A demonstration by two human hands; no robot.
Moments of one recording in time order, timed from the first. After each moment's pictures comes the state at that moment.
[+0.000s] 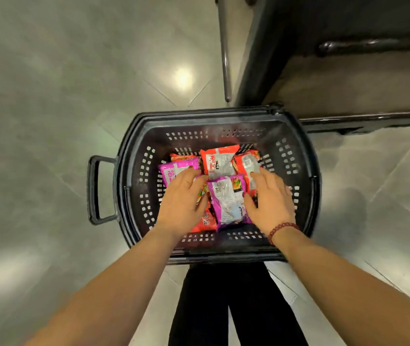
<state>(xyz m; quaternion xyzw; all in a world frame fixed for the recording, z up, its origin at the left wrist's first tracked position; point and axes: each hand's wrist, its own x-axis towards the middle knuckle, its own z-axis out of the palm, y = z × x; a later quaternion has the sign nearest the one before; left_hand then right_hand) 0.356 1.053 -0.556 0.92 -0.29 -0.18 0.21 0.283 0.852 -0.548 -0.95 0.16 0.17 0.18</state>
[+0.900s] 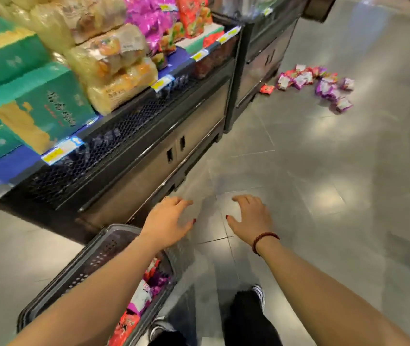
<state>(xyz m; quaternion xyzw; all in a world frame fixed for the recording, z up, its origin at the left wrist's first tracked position) 0.219 0.772 -0.234 0.69 -0.70 -0.17 0.10 -0.004 0.700 -0.229 -0.81 0.55 -0.05 0.18</state>
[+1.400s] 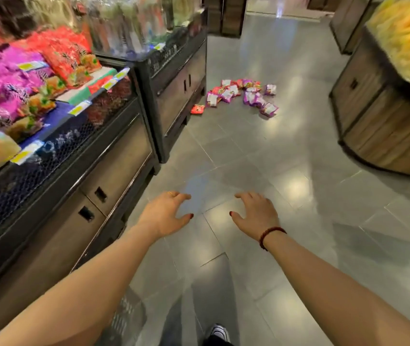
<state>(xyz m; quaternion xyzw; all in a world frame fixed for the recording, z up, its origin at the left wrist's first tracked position) -0.016 0.524 -0.178 0.60 -0.78 -0.16 0.02 -0.266 0.525 -0.181 -0.75 0.65 -0.08 0.14</state>
